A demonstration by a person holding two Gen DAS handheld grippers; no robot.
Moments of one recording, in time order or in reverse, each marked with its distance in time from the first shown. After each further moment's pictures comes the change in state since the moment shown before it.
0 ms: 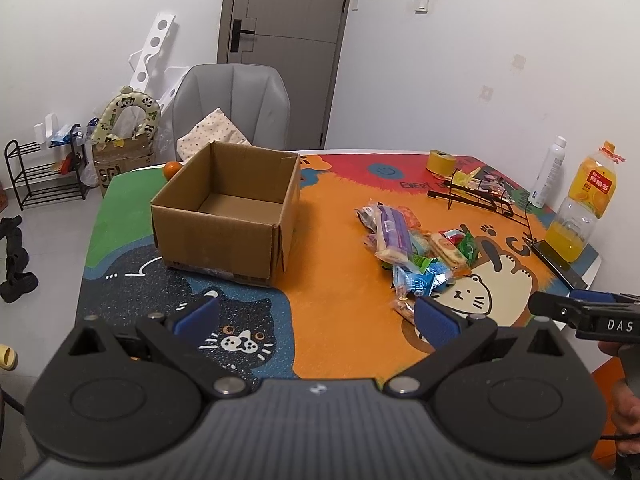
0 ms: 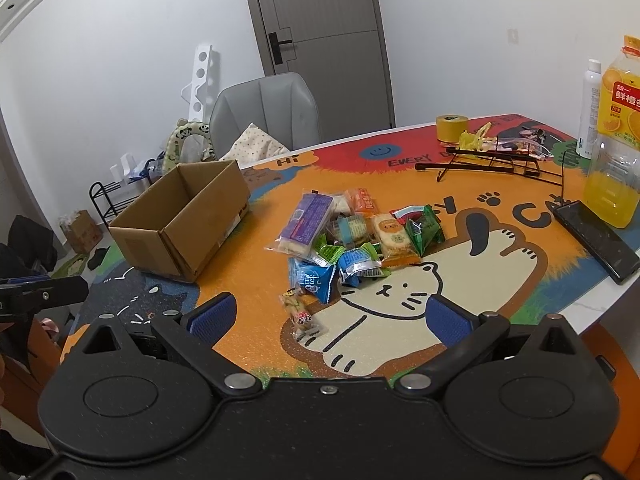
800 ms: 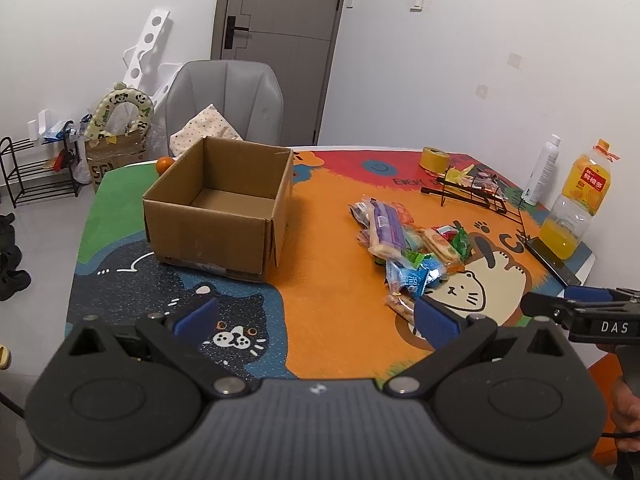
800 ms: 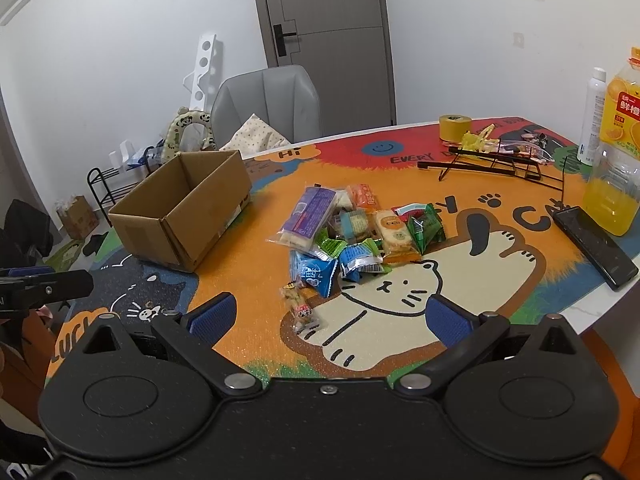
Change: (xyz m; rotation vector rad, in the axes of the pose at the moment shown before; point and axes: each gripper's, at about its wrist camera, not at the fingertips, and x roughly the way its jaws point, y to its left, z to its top) left arm 0.001 0.000 -0.003 0.000 0.012 -0.027; right arm -0.001 0.009 0.001 -0.038 0.020 -0.017
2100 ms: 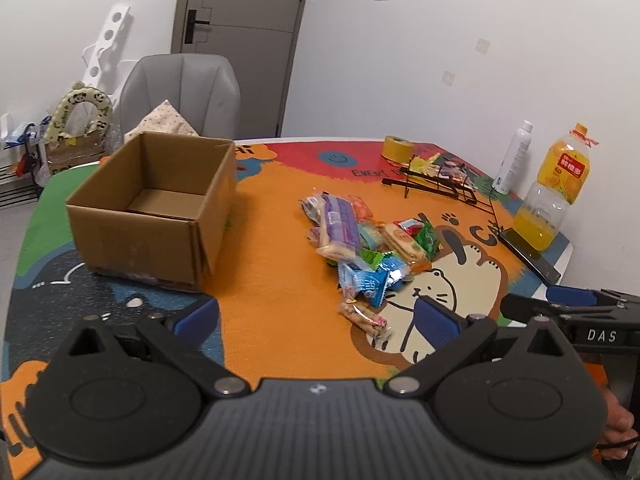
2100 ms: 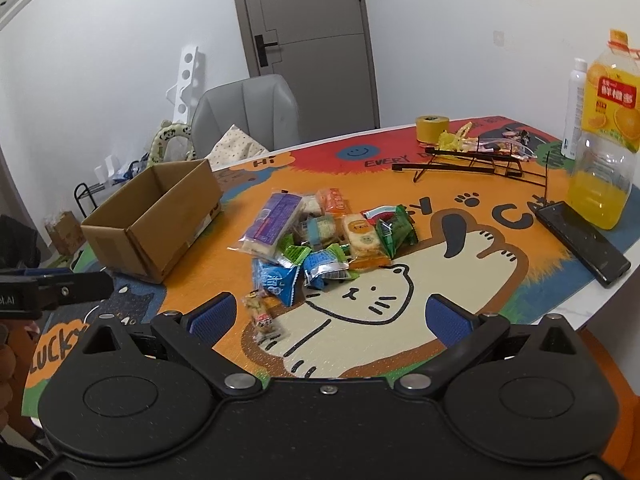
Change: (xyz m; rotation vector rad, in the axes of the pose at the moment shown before) left arm 0.052 -0.035 0.005 0.033 0.020 -0.103; right arm 0.019 -0.037 -0.008 0.039 -0.038 -0.027
